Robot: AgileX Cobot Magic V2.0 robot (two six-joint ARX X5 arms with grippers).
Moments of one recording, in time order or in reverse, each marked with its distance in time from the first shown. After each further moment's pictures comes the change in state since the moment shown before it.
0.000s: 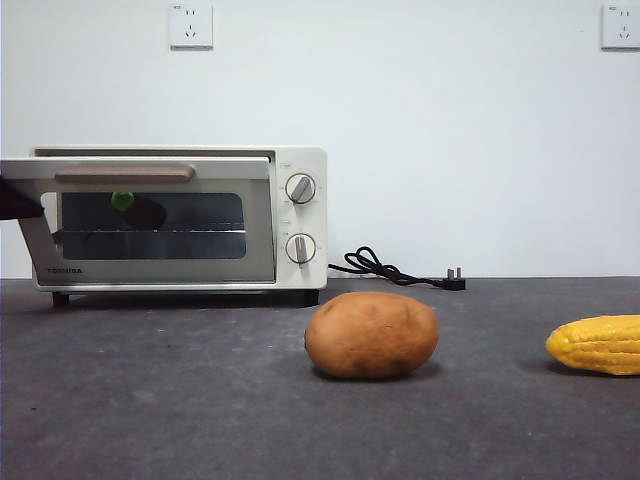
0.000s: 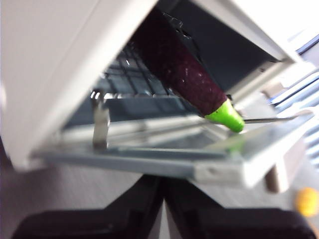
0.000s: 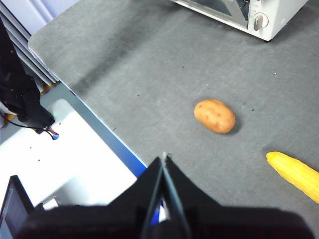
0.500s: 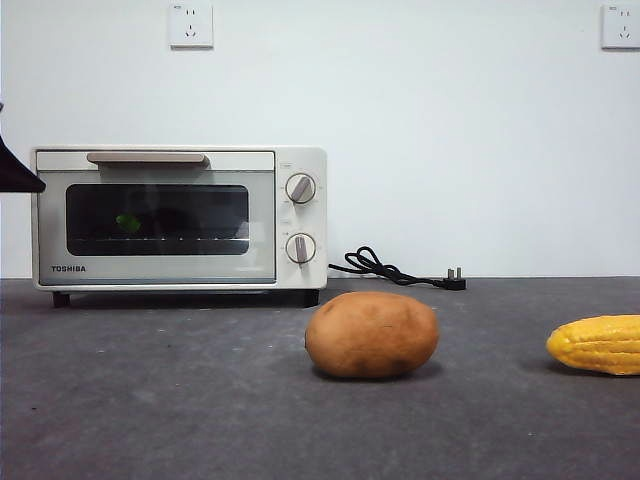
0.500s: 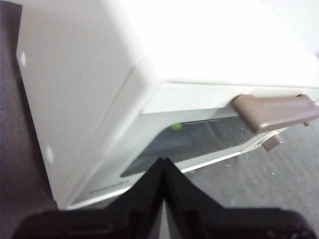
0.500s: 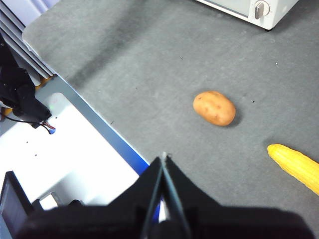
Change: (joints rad) left arm -0.023 -0.056 0.076 -0.017 -0.164 -0.020; right arm 0.000 0.000 -0.032 0.000 0.000 0.008
